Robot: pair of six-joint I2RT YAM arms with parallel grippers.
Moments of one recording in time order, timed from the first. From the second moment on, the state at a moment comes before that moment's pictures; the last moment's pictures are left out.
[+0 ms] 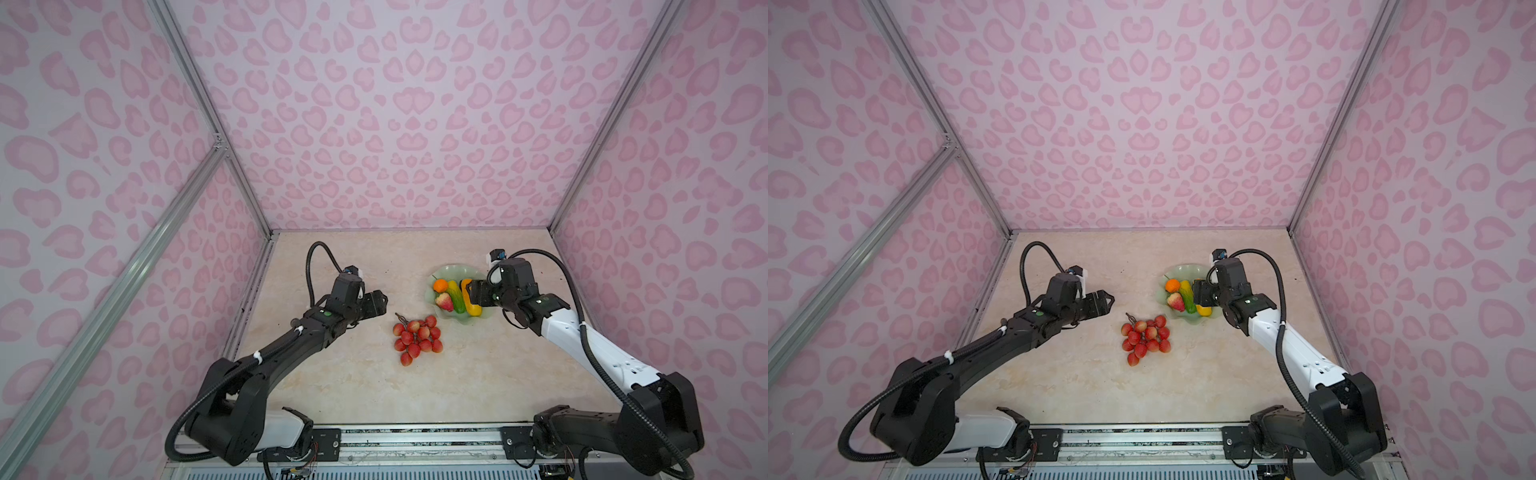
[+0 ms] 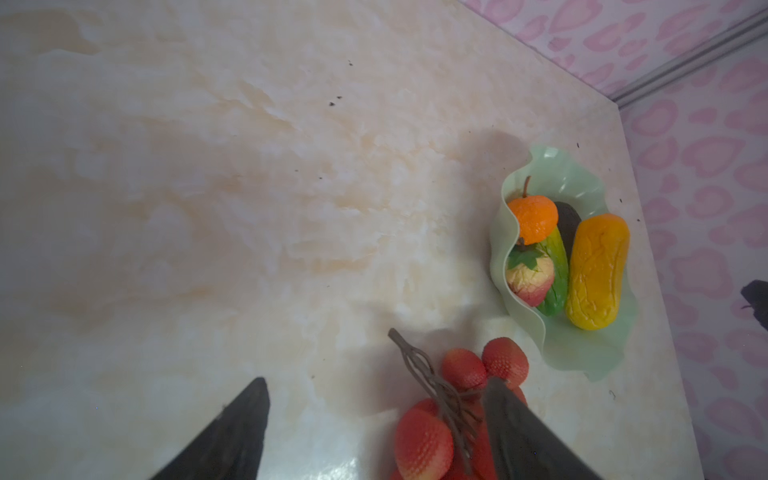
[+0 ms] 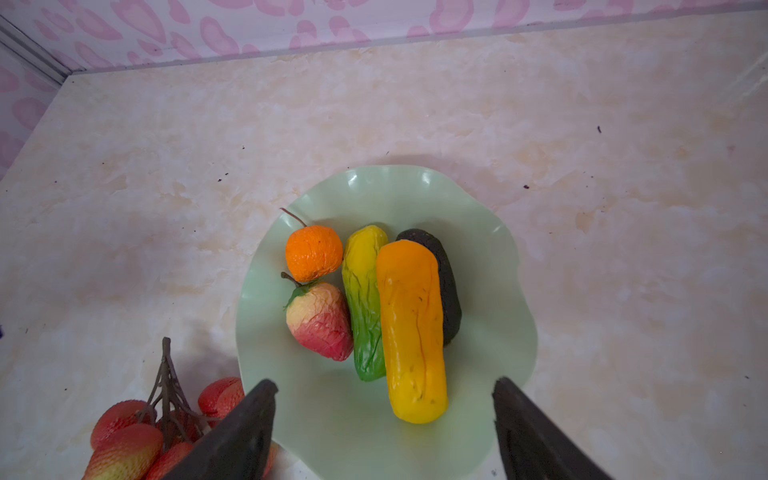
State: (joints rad) left arm -0.48 1.45 0.86 -0.17 0.15 -0.60; right arm 0.33 1.26 0.90 -0.35 0.00 0.28
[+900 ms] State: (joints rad) left arm -0.66 1.90 1.11 -0.22 0.26 -0.60; right arm 0.32 1.13 0.83 -0.34 0.00 0.28
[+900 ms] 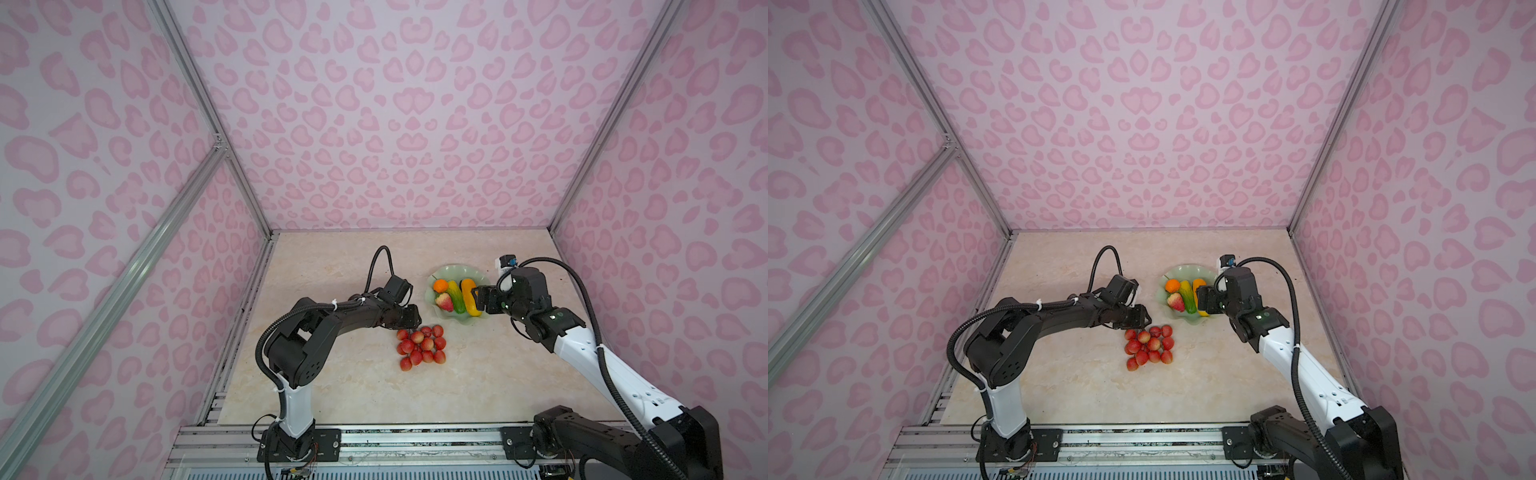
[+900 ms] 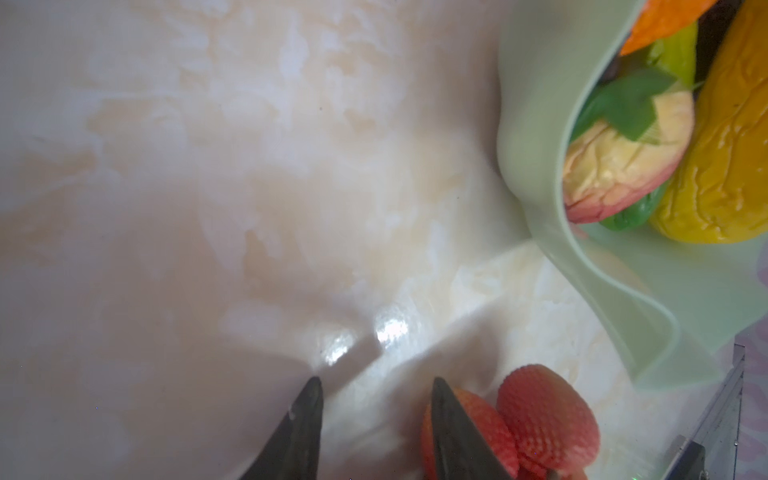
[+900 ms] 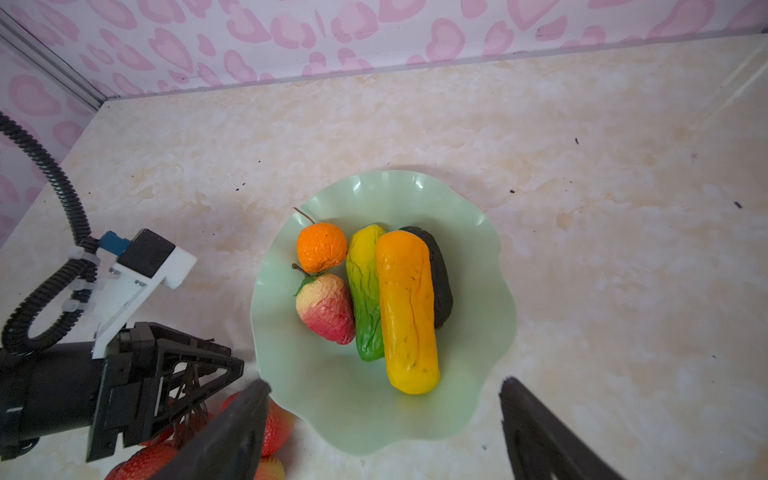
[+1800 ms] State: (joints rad) left arm -0.66 1.64 1.10 -0.33 0.27 -0.56; right arm 0.32 1.12 0.82 -0.31 -0.01 0.30
